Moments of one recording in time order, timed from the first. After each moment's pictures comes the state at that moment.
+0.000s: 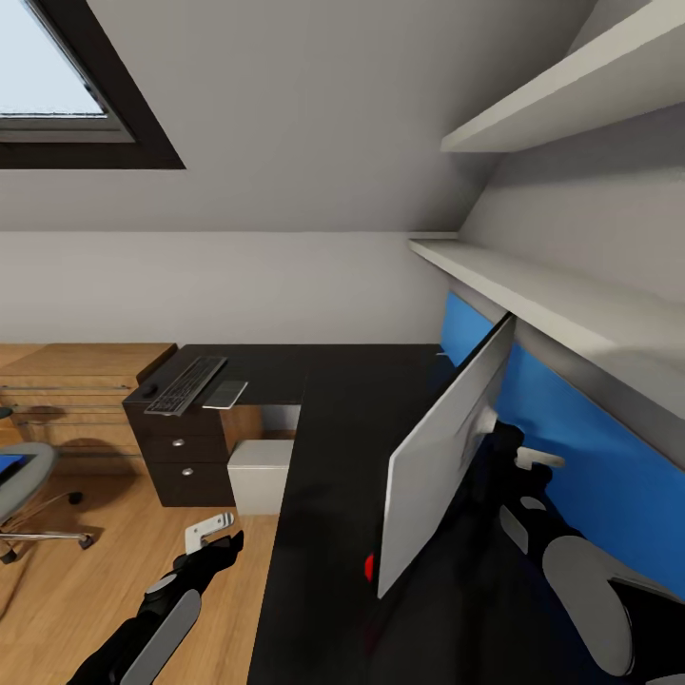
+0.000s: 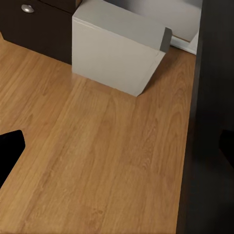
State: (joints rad) left arm -0.32 0.19 -0.36 -1.09 0.76 0.21 0.42; right arm -0.90 -0.13 -0.26 -0.16 0.09 -0.42 -0.22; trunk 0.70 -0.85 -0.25
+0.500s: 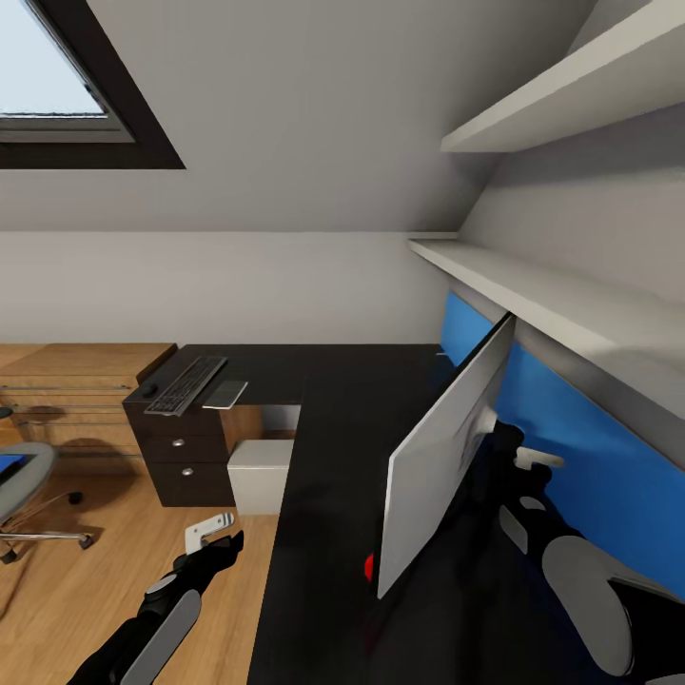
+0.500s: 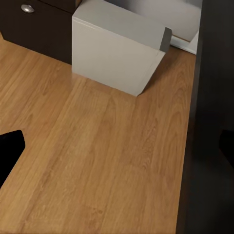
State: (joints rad) left arm -0.32 0.19 -0.36 -1.09 0.76 0.21 0.42; right arm -0.90 -0.13 -0.26 -0.16 0.09 -0.42 -0.22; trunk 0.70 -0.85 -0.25
